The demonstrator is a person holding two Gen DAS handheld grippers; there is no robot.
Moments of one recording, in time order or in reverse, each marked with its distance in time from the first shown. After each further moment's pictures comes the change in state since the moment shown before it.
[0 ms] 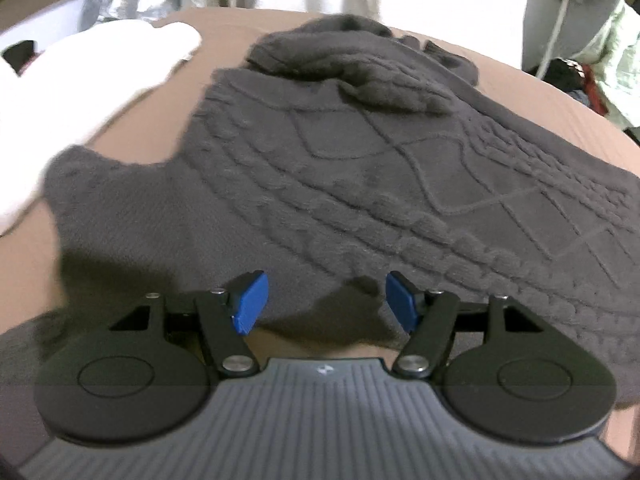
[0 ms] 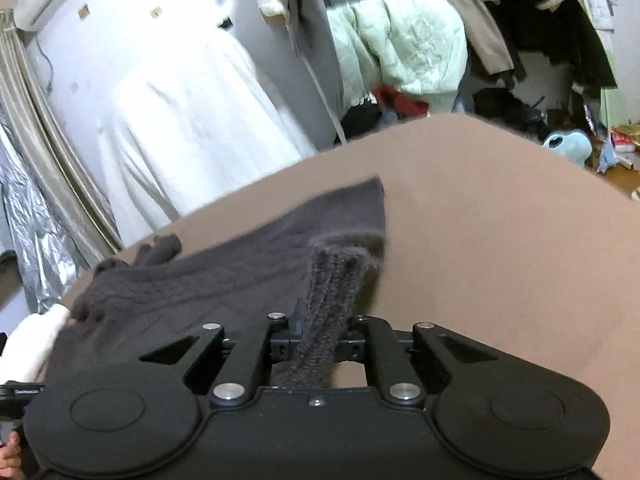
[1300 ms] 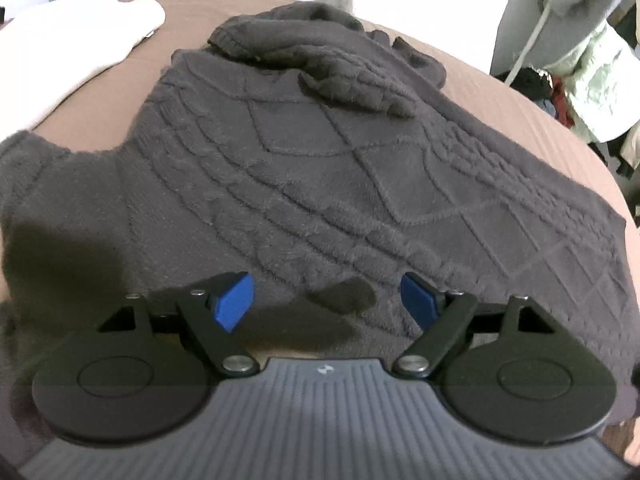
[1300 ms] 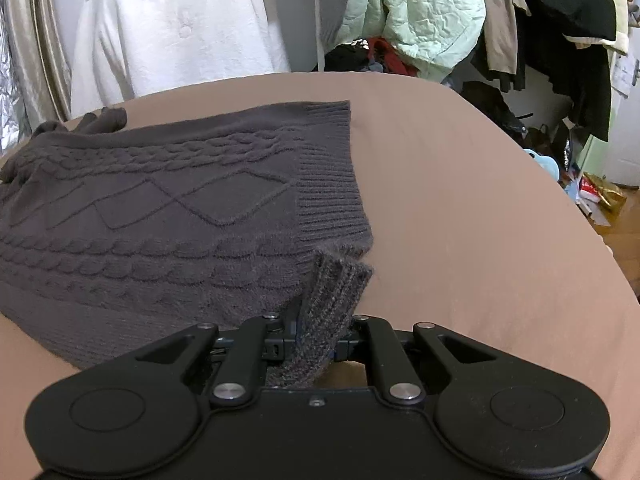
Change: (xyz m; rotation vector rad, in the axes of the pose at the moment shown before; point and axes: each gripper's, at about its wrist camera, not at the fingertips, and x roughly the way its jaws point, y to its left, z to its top) left arm 0.016 -0.002 0.011 -0.077 0.047 -0.181; right arm 0.017 -0.006 -0.023 -0.302 0.222 -0.227
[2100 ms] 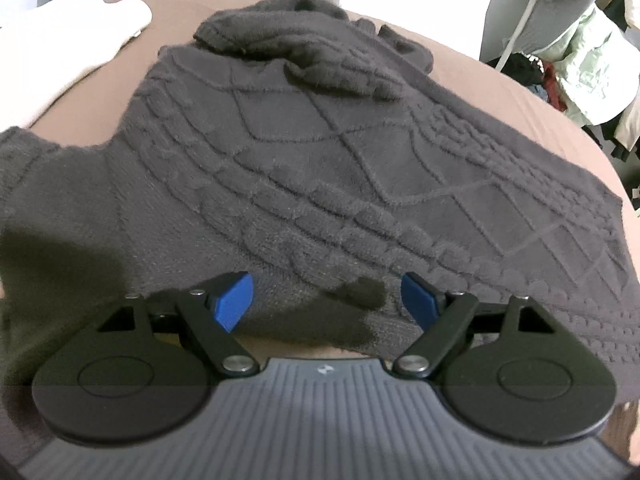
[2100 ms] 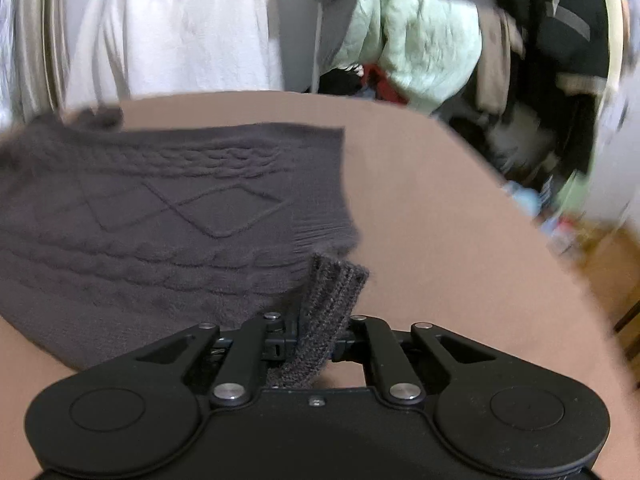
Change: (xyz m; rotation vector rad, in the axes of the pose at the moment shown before) left arm -0.008 -0.001 -0.008 0.032 0.049 -0.028; right arm -0.025 0.014 0.008 -0.106 -0.063 -0.127
